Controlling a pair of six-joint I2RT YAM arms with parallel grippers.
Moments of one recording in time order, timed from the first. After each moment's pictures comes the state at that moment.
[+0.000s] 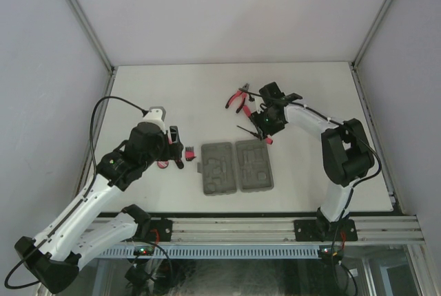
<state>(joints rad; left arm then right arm) -0.58 0.82 0.85 -0.71 -0.26 -0.43 0.44 1.83 1.31 -0.71 -0.10 -0.07</state>
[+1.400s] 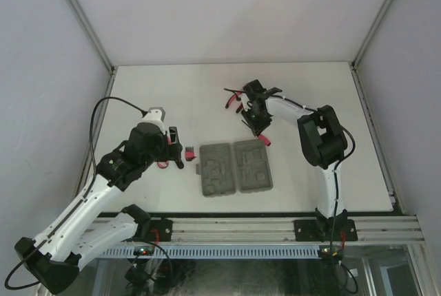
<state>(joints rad) -0.57 0.81 0.85 -0.72 -0.26 -0.43 0.49 2.10 1.57 -0.75 -0.05 -0.10</state>
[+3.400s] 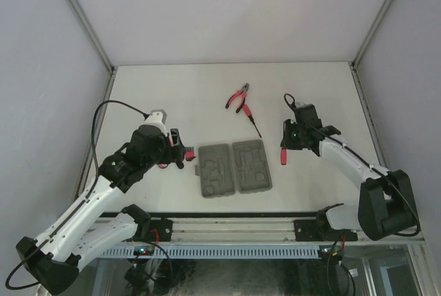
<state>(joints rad) -0.57 0.80 0.80 -0.68 -0.19 -0.49 0.30 1.35 0.83 -0.48 -0.05 0.32</state>
